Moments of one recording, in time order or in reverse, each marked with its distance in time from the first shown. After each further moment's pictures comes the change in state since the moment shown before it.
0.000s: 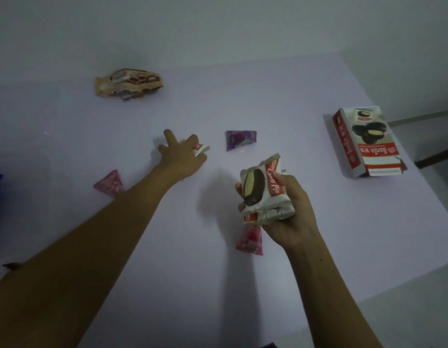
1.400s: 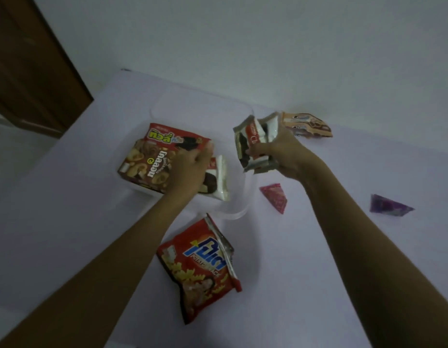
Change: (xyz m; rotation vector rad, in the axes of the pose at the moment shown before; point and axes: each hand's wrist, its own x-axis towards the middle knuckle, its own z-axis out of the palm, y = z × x) left_hand -0.182 -0.271 -0.143 -0.689 0.635 -0.273; right_hand 0.118 0.162 0.303 -1.246 -0.548 -0.108
